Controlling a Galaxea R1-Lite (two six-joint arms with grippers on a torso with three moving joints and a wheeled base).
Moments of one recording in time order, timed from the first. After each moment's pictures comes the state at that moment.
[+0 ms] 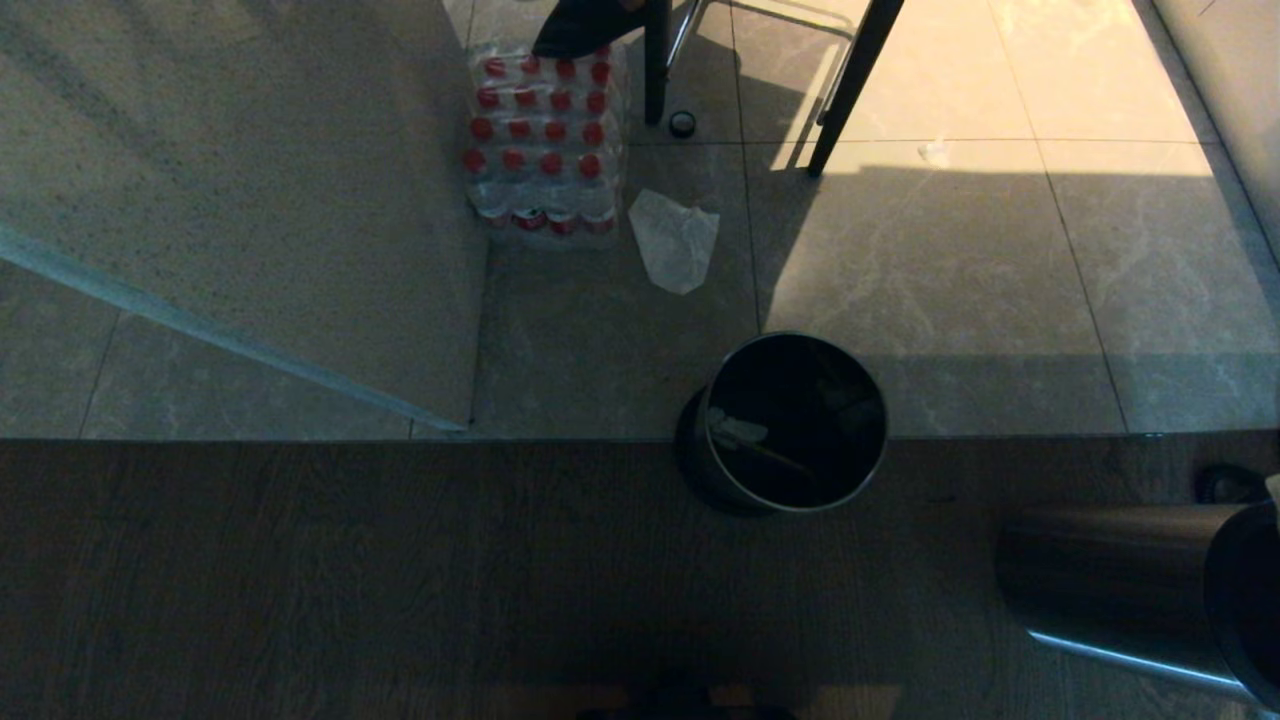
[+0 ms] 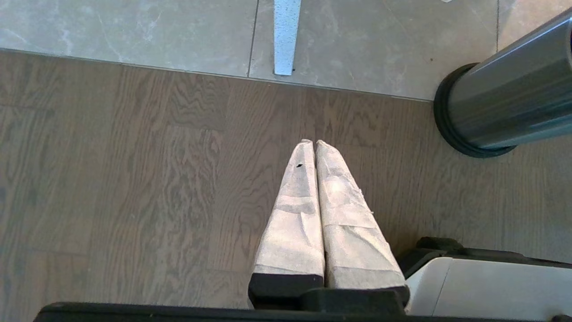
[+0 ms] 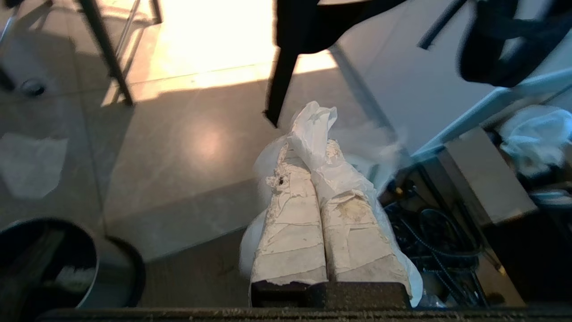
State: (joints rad) left arm -0.01 0.00 -0.01 0.01 0.02 -0.09; right arm 0.13 0.30 -0.93 0.22 -0.60 -0.13
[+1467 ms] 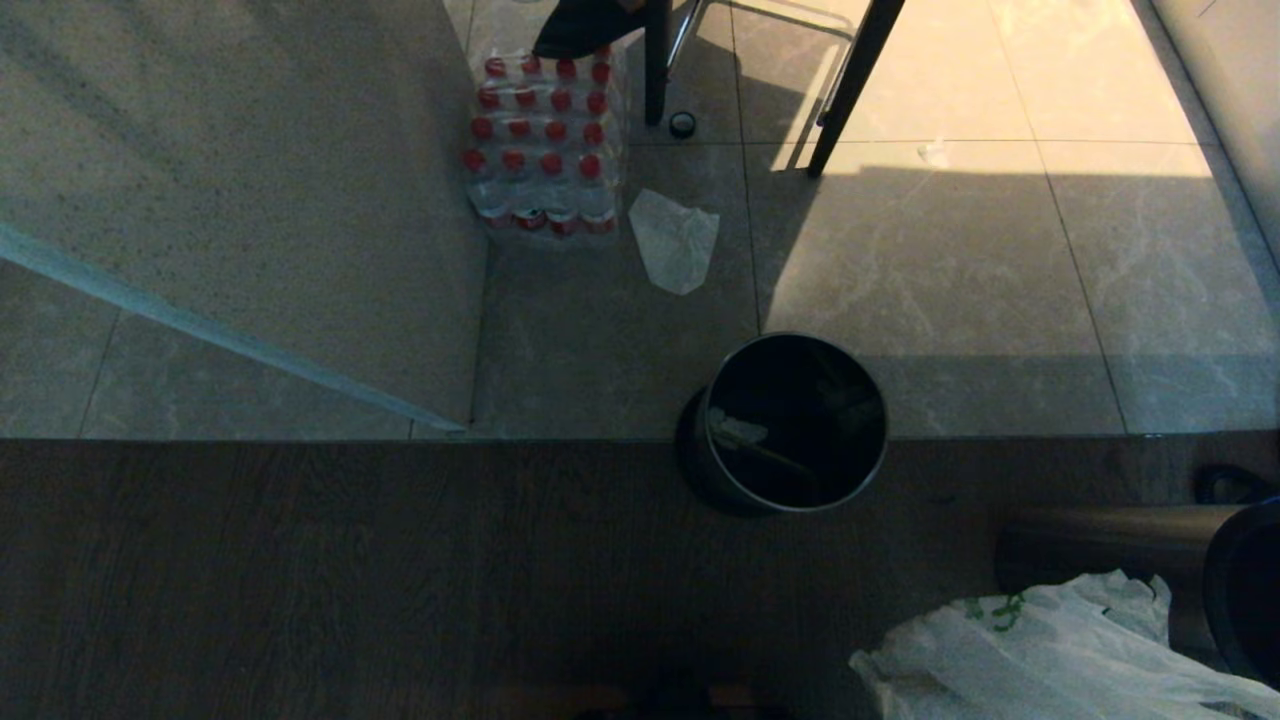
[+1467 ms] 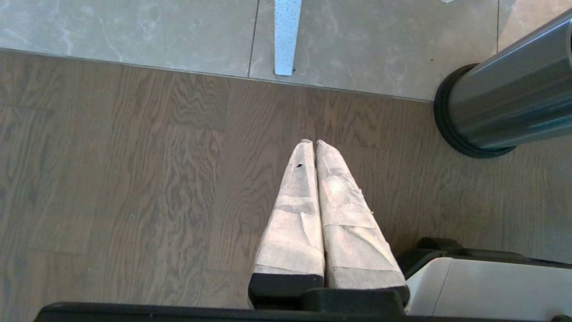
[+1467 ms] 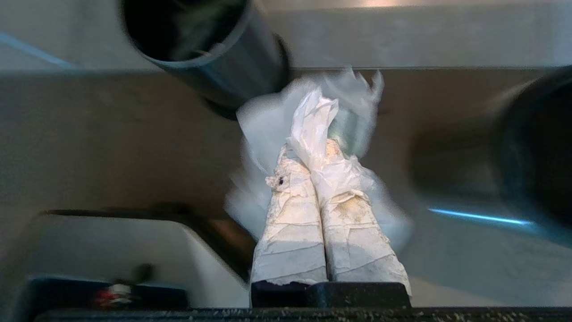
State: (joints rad) left arm -0.01 0.00 -0.01 0.01 0.02 -0.09; right arm -0.01 0.00 -0.06 0.06 0.09 0.02
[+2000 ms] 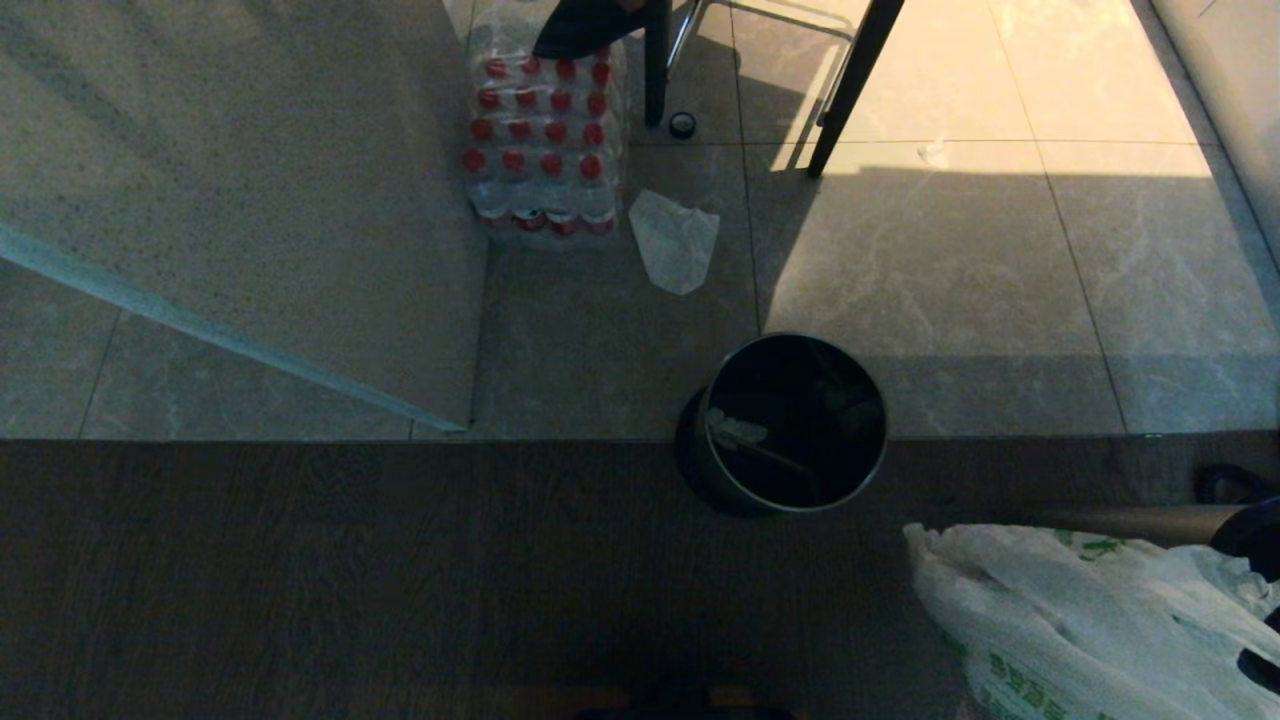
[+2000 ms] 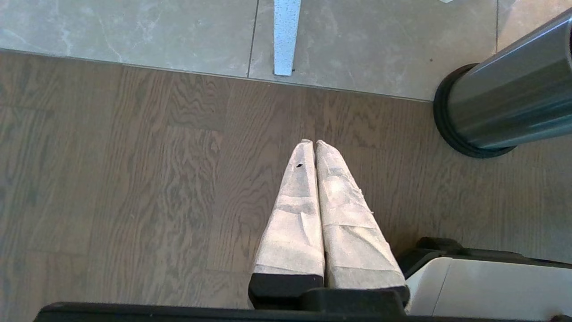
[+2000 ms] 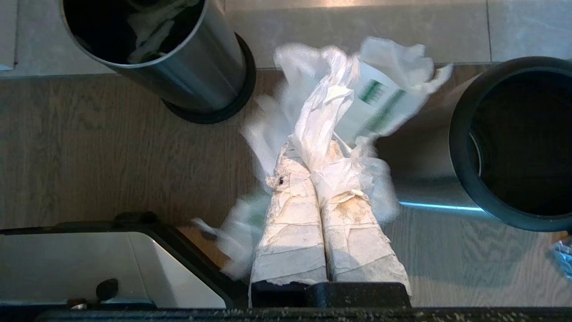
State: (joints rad) left arm -0.01 0.00 -0.01 0.01 0.02 -0.09; right arm -0.01 0.00 -0.03 0.05 -0.01 0.00
